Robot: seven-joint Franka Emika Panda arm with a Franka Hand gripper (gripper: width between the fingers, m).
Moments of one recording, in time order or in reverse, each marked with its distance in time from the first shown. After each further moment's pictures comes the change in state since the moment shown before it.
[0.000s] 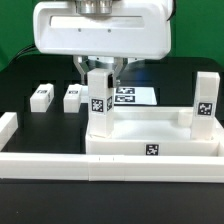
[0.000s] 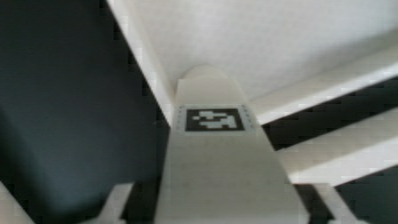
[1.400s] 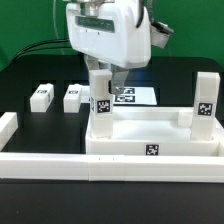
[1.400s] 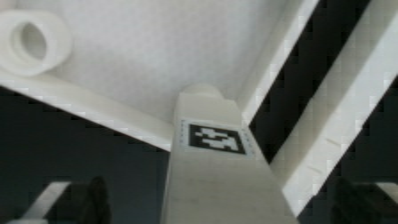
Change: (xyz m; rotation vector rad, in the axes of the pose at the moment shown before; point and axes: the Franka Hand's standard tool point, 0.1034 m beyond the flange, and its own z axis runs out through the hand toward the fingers) arm -0.003 -0.006 0.002 -0.005 -0.013 0.436
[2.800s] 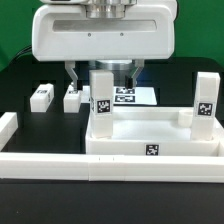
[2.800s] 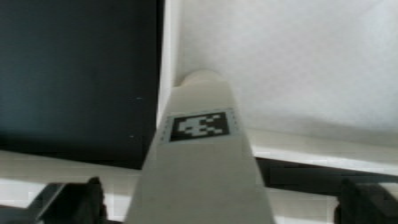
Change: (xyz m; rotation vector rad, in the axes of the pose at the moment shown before) arm 0.002 0.002 0.003 -0.030 -0.003 -1.203
